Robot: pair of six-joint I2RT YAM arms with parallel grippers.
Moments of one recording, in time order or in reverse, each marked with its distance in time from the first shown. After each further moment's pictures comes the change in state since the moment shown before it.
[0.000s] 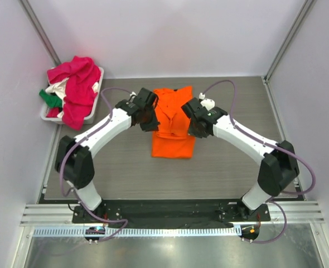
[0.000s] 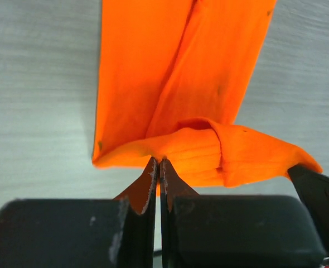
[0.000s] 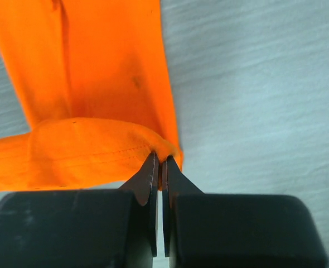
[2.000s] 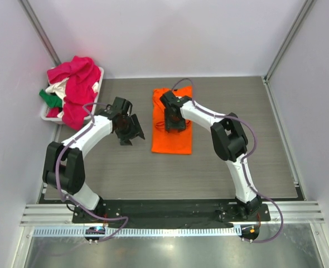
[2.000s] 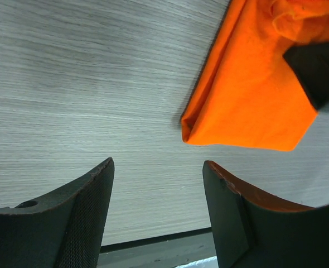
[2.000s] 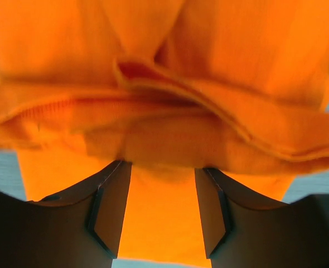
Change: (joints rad) left arm 0.253 -0.078 -0.268 0.022 0.178 0.097; right arm -0.030 0.637 0.471 0.044 -0.220 -0.297
